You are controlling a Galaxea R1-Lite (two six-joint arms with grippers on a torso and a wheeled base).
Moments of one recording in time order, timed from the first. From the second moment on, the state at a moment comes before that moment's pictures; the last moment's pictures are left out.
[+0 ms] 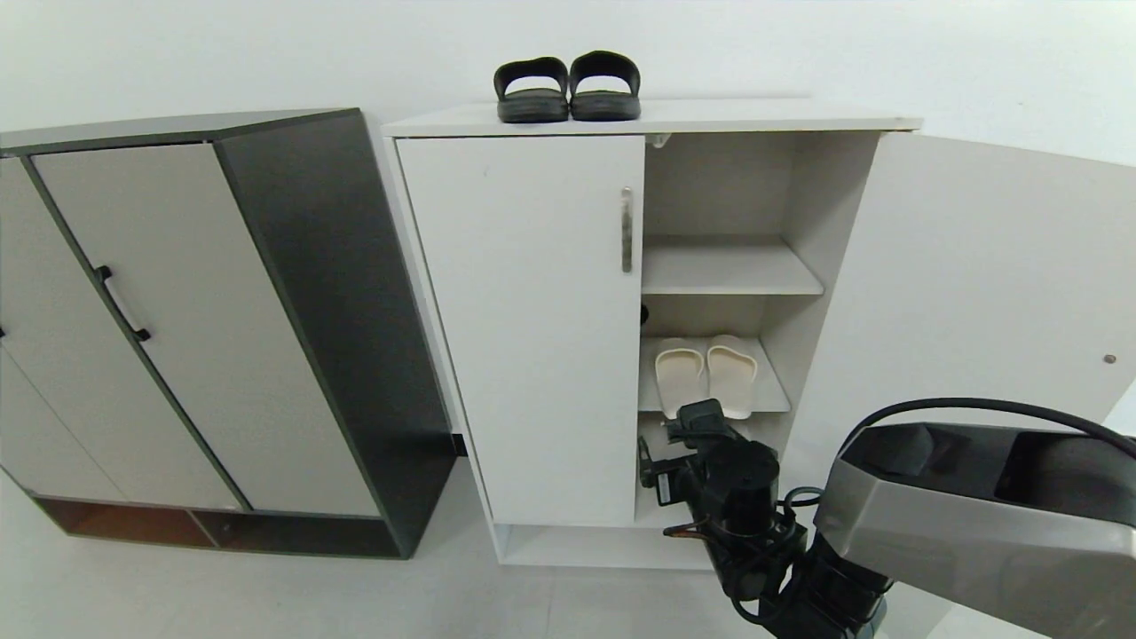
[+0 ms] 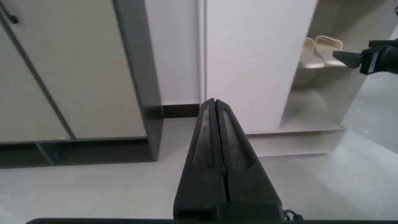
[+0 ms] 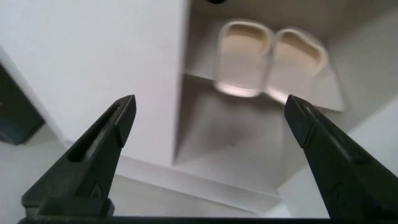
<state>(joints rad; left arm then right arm) 0.00 0.00 0.00 0.00 -0.03 0.02 0.75 2.37 -0.86 -1.44 -0.59 -0.05</state>
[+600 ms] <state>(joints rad) 0.00 0.00 0.00 0.00 -0.03 0.02 0.73 2.40 -0.82 -1.50 -0.55 -0.11</state>
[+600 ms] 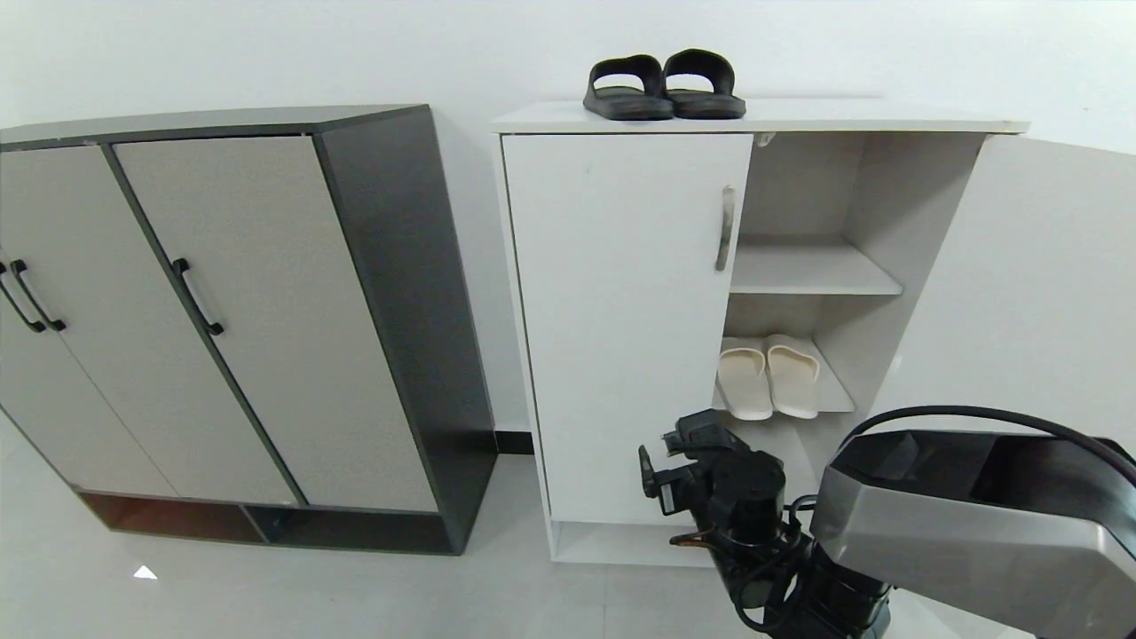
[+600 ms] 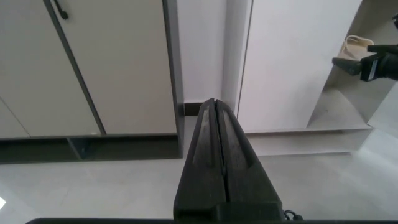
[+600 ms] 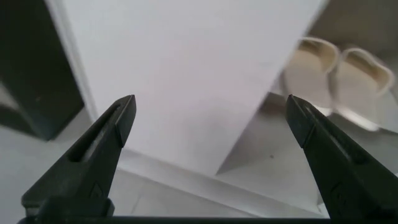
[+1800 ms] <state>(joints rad) 0.00 0.00 0.00 0.00 -0.03 0.02 0.73 2.41 -0.84 -1.52 -0.54 -0.11</state>
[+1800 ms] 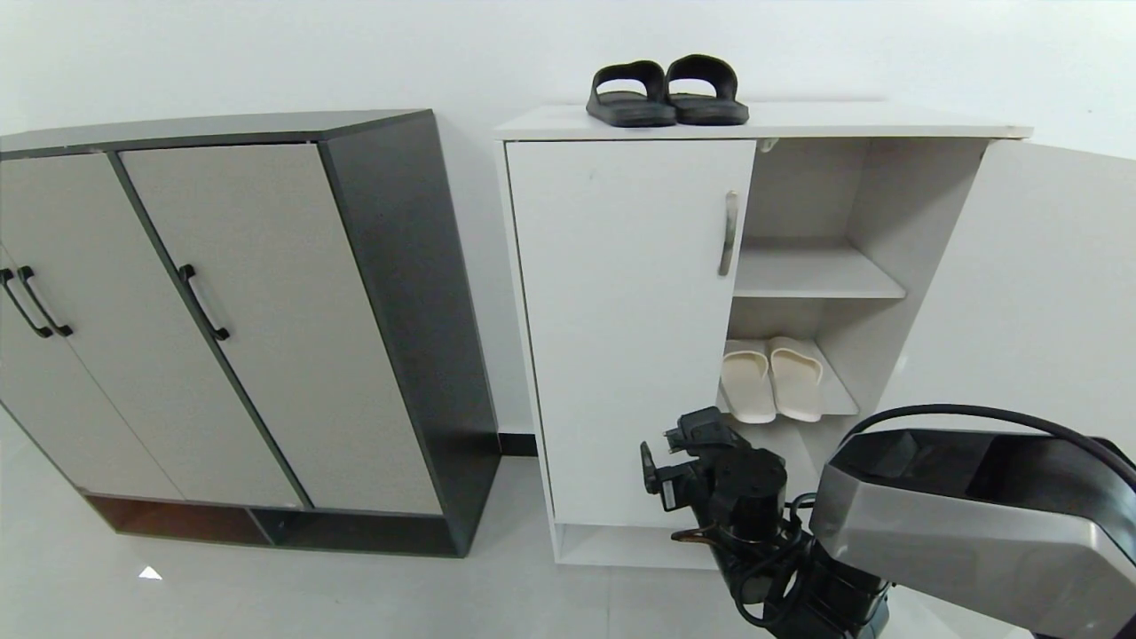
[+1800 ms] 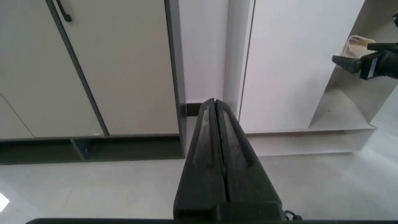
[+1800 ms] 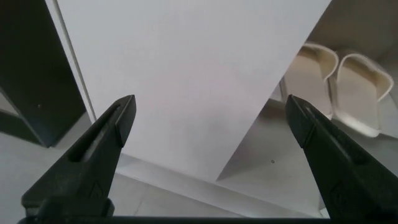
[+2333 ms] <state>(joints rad) 0.00 0.00 0.00 0.00 -0.03 0.02 0.73 2.41 -0.83 -1.51 -0.54 -0.11</state>
